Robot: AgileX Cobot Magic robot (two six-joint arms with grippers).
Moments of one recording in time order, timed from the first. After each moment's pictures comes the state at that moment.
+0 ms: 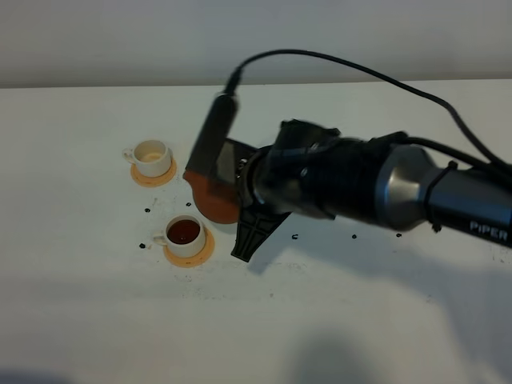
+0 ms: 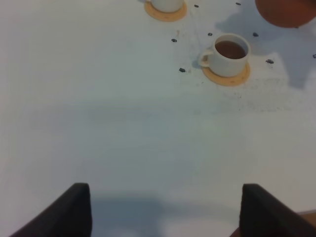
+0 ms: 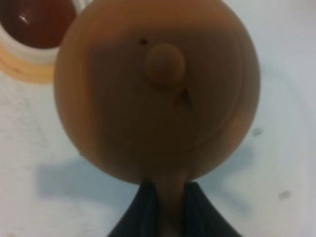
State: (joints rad) left arm -0.02 0.00 -0.45 -0.14 1.06 0.06; right arm 0.95 1.91 -1.38 -0.43 0.68 0.00
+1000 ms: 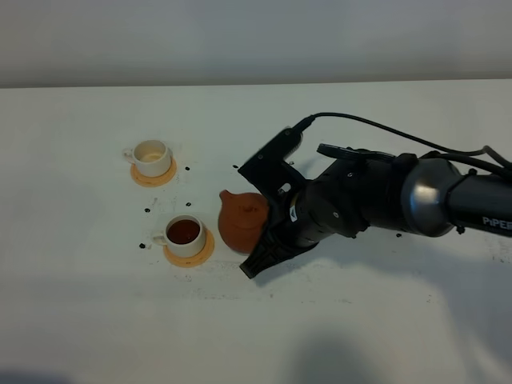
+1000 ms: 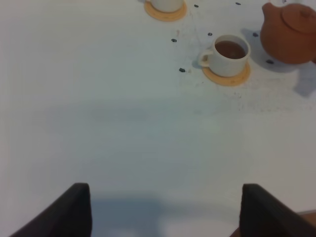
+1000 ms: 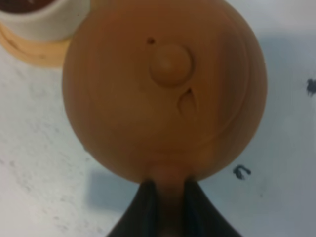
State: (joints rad) left arm -0.02 0.00 -0.45 -0.14 1.06 0.06; right arm 0.84 1.93 -1.18 -0.08 0.45 0.00
